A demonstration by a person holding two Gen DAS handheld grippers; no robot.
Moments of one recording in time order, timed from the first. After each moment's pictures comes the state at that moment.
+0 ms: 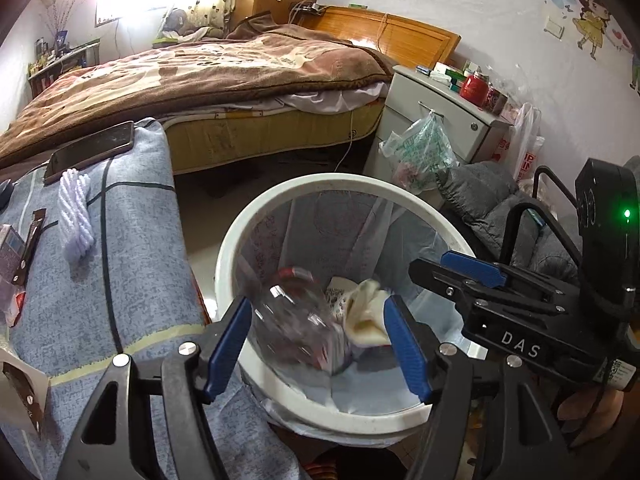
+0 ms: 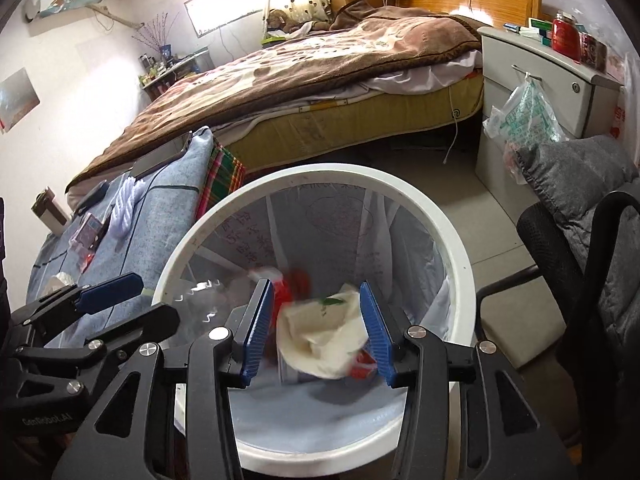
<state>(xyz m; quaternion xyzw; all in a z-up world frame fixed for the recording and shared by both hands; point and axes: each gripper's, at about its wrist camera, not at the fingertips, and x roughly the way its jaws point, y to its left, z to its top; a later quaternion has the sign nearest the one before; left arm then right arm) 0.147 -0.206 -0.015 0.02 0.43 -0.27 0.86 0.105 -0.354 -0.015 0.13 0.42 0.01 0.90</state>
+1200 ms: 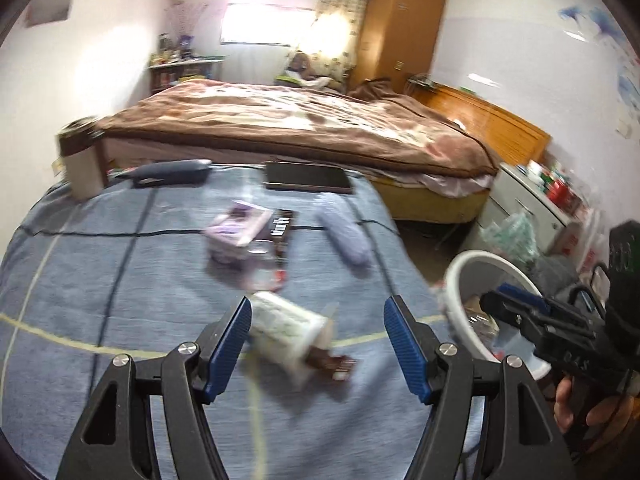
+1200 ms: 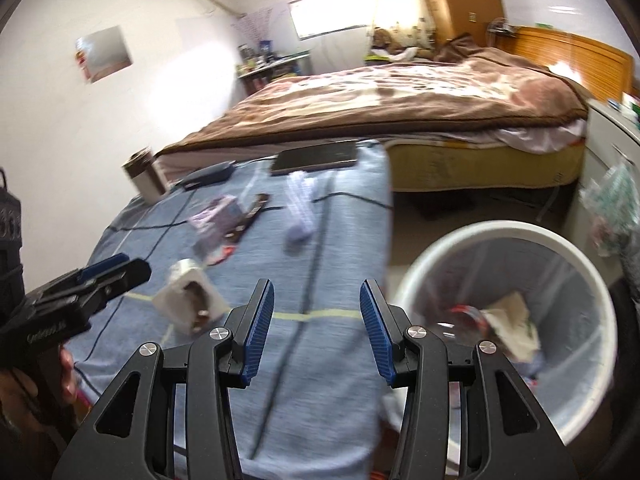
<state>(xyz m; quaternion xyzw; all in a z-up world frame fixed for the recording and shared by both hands) 0.115 0.026 0.025 -0.07 0.35 -0.10 0.93 0.110 -0.212 0.023 0.07 0.37 0.16 0.91</state>
